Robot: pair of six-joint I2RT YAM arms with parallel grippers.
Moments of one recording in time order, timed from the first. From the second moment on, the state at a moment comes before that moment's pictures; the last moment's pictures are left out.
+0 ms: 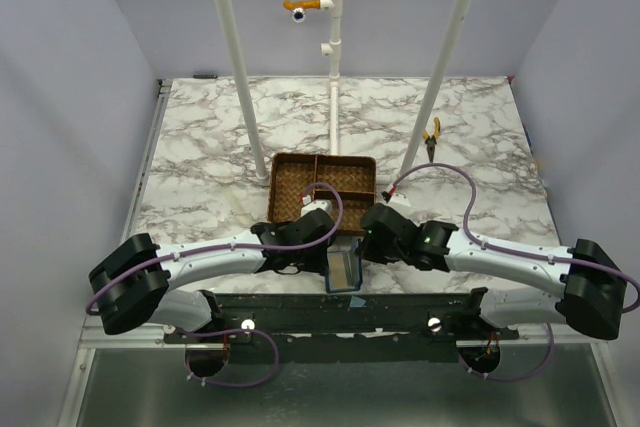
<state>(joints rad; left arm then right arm) -1.06 1.32 0.69 -0.36 -0.08 -0.86 1.05 1.22 0.72 -0.45 0.26 1.15</state>
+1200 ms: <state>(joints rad) -1.05 1.43 0.71 -0.26 -0.05 -0.84 1.05 1.31 0.74 -0.35 0.18 1.15</state>
